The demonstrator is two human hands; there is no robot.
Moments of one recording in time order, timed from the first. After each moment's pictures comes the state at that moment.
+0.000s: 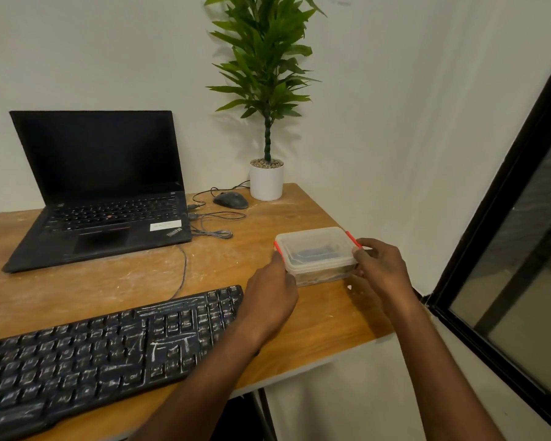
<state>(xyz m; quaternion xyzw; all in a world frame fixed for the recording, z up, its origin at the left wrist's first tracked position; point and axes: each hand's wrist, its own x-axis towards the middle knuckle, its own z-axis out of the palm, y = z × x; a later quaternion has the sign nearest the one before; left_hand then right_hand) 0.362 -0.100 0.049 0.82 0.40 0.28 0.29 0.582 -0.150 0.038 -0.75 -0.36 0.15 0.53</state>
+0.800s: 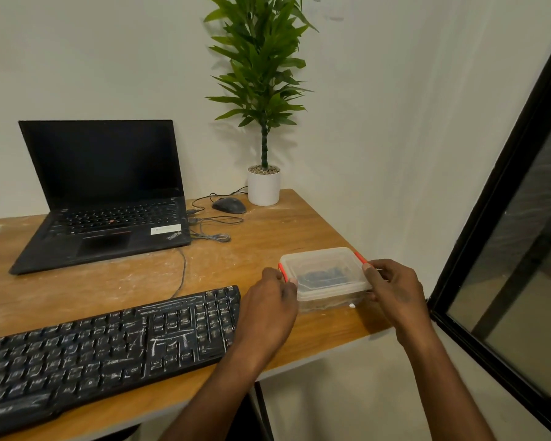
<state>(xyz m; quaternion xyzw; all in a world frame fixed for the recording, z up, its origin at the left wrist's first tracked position) 0.353 -0.141 0.052 0.78 0.45 0.31 0.30 0.578 -0.205 0.028 -0.74 -0.35 0.12 0.56</state>
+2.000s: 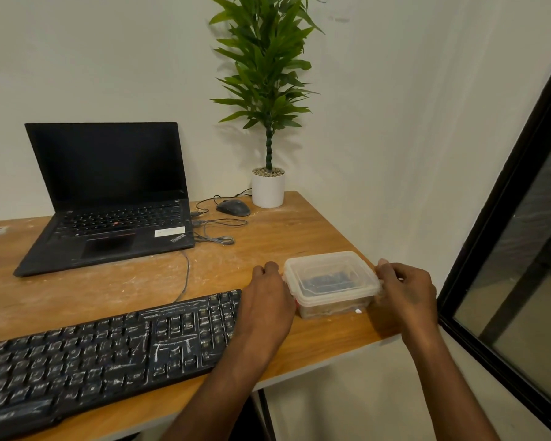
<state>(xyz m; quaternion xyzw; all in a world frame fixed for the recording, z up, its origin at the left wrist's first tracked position) 0.361 -0.126 0.059 0.81 0.49 0.27 0.20 0.573 -0.200 0.041 -0.77 -0.31 0.05 0.56</state>
